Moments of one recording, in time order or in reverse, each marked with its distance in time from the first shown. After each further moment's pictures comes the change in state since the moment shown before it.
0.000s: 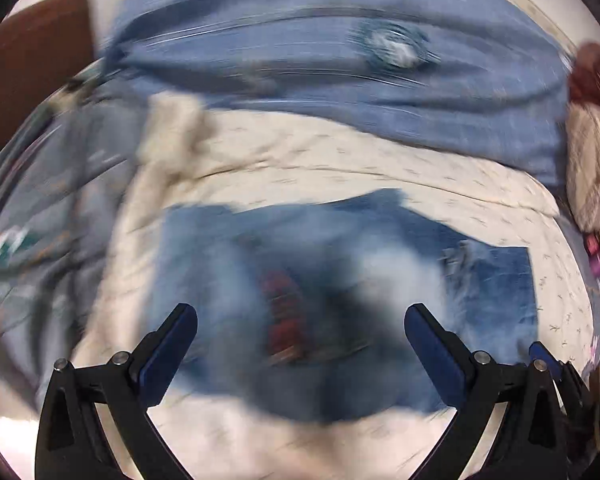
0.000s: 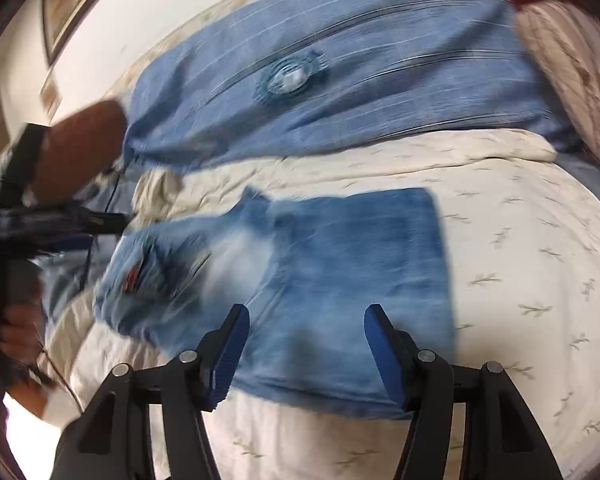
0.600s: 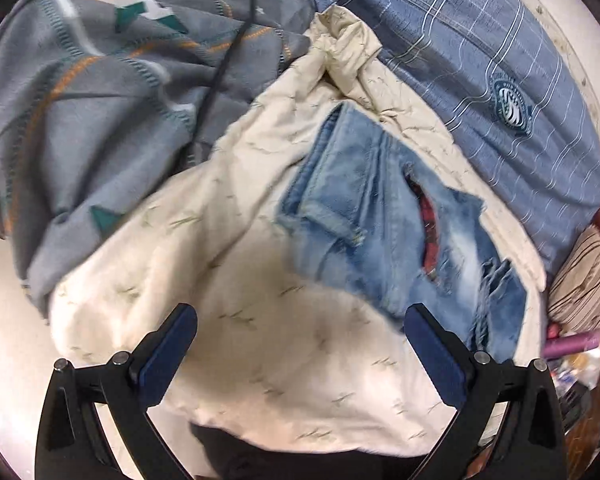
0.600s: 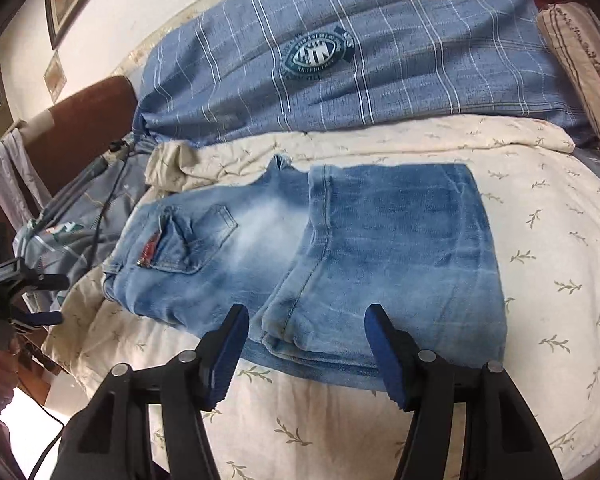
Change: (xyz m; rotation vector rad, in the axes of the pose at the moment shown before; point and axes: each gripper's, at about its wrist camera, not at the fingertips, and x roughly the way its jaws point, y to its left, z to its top) left arm 0.003 0.130 -0.067 -0.452 0.139 -0.144; right arm 0.003 0.026 -0.002 0.007 0.029 0.025
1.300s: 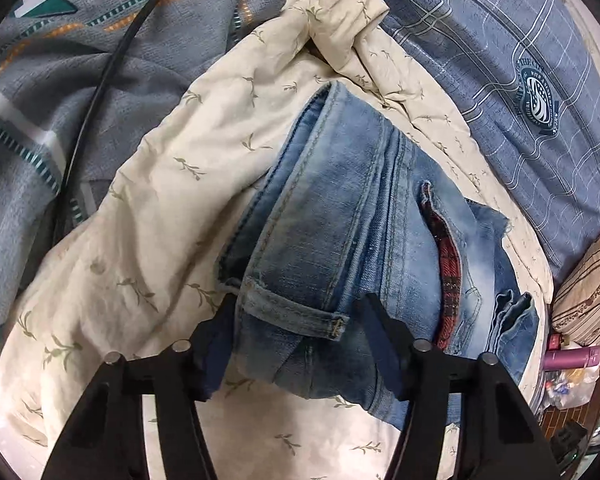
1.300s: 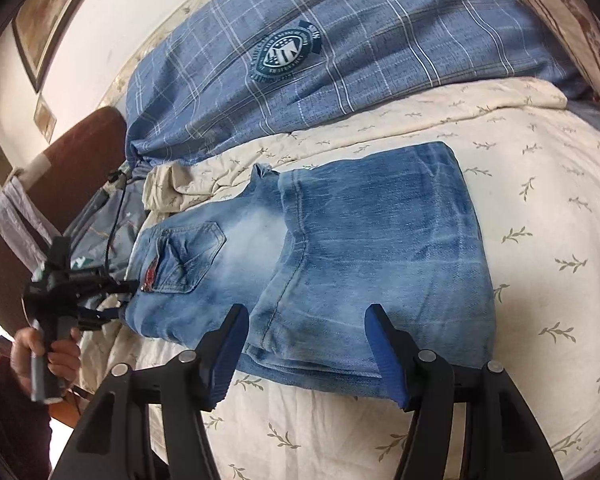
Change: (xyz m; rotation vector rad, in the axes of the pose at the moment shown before) left arm 0.077 -0.020 0.037 -0.005 0.093 -0.011; right arm 0.001 -0.036 0.007 0.165 0.037 0.081
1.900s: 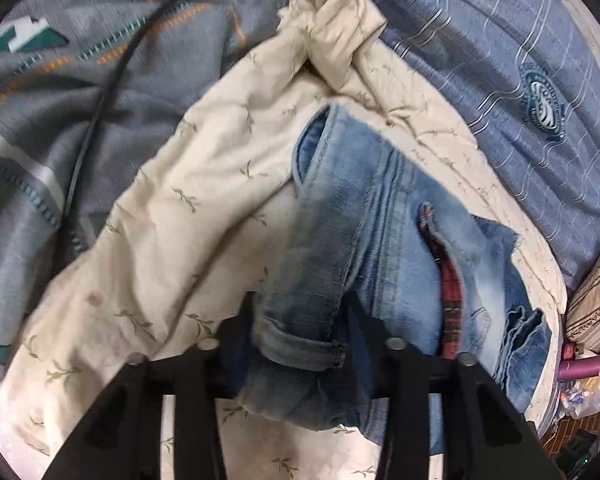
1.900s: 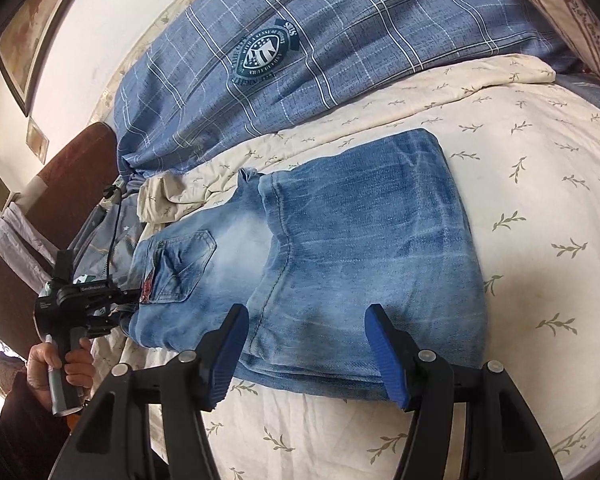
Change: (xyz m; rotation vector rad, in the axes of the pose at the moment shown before) left arm 0.001 -0.008 -0.002 0.026 -0.091 0.062; right arm 0.003 -0.013 0.003 0.073 0.015 0.008
